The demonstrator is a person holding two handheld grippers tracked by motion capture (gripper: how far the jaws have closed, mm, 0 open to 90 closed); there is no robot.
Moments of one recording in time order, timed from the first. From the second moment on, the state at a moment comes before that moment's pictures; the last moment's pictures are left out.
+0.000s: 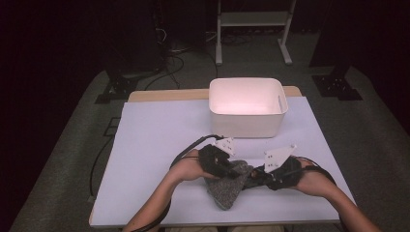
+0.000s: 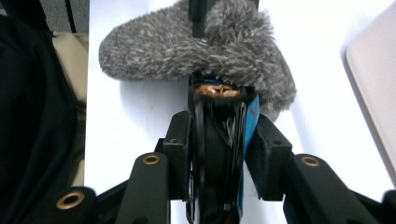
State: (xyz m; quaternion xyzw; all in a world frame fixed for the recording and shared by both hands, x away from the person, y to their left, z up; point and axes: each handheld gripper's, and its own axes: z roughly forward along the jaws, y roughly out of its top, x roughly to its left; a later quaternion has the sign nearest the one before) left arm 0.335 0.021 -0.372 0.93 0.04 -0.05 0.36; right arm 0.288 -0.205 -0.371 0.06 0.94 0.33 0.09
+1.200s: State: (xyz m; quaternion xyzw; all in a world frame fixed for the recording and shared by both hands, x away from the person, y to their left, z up) left arm 0.341 0.044 -0.356 0.92 0.06 -0.04 0.38; right arm 0.299 -0.239 -0.434 0.13 0.93 0.35 0.04
